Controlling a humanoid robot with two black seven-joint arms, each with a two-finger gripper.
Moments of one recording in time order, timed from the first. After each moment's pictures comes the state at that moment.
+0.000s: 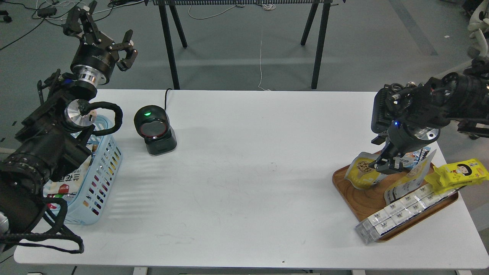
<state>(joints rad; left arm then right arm) -0.94 0.23 -0.71 -0.31 -0.11 -0.49 -0.36 1.74 -0.52 -0.98 1.24 -1.79 0.21 0.49</state>
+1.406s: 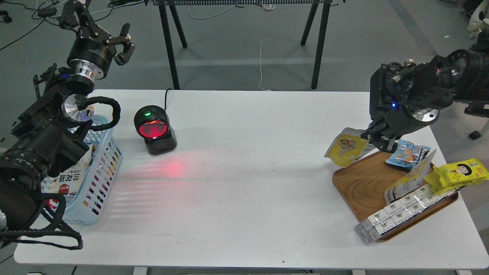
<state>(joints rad) -0.96 0.23 -0.71 -0.31 -0.11 -0.49 -0.36 1.94 -0.53 -0.98 1.36 -1.83 0.17 0.49</state>
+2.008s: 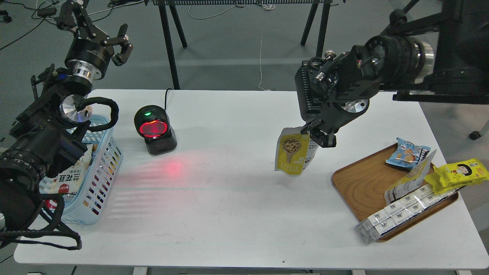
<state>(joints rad) -0.96 0.24 -0.71 -0.30 -0.11 -0.49 -0.37 2.01 -0.22 -0.90 1.33 -1.77 0.16 0.49</state>
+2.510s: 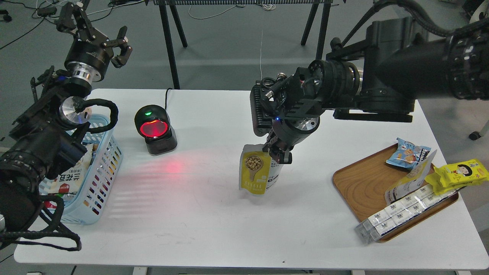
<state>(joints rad) -0.95 0.24 -0.71 -0.30 -0.11 -0.49 -0.37 1.88 0.00 -0.89 1.12 -1.54 0.17 0.49</state>
